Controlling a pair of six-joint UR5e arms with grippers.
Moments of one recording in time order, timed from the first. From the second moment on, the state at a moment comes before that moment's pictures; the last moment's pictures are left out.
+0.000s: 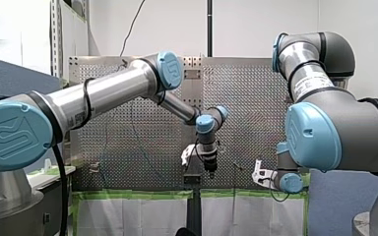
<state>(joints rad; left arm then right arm) -0.69 -2.72 -0.81 -3.80 -1.76 -2.12 1.71 -0.61 1.84 -1.00 1.38 1.74</state>
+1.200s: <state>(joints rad) -0.69 -2.87 -0.79 -3.72 -1.79 -2.07 1.72 -0.61 1.84 -1.00 1.38 1.74</state>
